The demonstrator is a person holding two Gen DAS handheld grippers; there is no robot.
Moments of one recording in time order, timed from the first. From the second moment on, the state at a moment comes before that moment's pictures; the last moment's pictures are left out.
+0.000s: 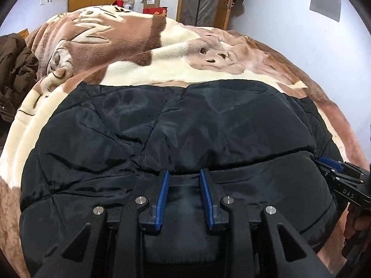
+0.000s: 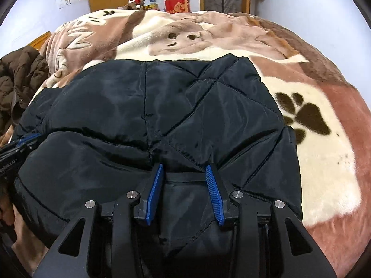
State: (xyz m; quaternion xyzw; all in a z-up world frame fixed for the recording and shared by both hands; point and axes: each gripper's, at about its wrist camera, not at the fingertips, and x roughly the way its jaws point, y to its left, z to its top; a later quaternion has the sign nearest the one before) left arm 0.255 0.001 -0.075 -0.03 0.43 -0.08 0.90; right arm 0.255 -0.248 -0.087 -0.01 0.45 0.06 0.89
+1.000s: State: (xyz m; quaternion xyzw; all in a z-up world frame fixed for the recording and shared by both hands) left arm 0.281 0.064 -0.084 0.00 0.43 0.01 0.90; right arm 0.293 -0.292 -0.089 0.00 0.46 0.02 0.89
